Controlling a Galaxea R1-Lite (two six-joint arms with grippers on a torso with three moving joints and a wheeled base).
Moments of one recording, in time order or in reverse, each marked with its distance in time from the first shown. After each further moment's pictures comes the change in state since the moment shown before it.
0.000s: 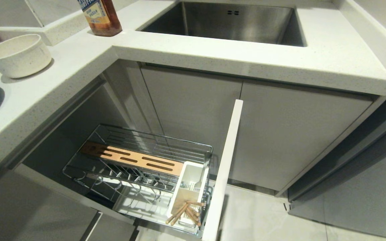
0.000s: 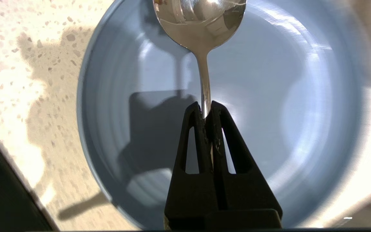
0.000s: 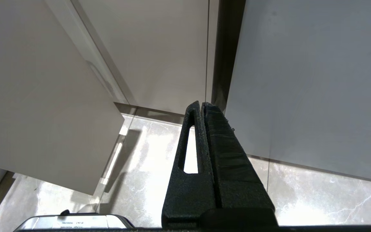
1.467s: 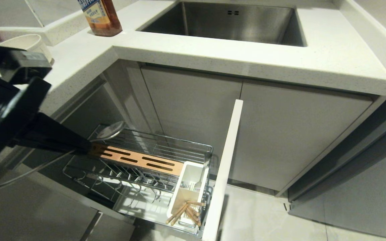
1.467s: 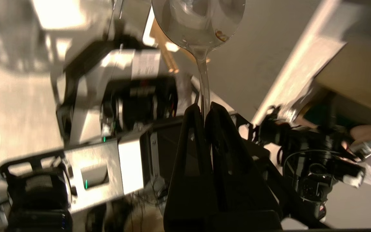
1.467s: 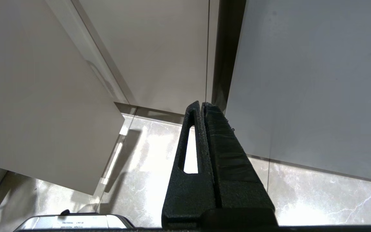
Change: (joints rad) left arm -1.192 0.036 0.011 0.280 -0.006 -0.308; right arm 0.000 0.000 0.000 0.000 0.000 0.000
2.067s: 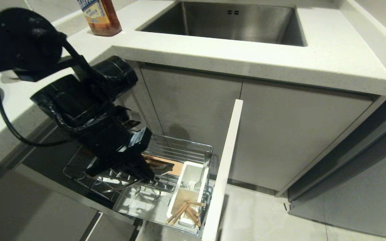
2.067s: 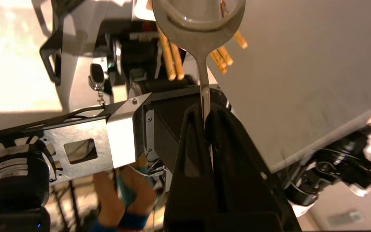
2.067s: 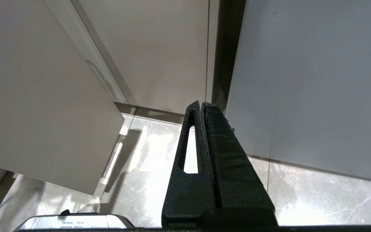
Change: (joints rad) left arm -0.051 0.338 0.025 -0.010 -0.114 -0.019; right arm 0.000 0.000 0.000 0.000 0.000 0.000
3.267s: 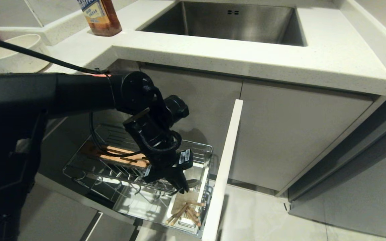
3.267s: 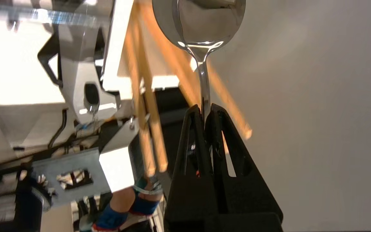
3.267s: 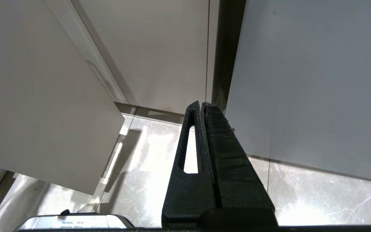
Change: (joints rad) left arm -0.072 0.295 -0.084 -0.091 0.000 0.000; right arm 0.000 0.000 0.000 0.000 0.000 0.000
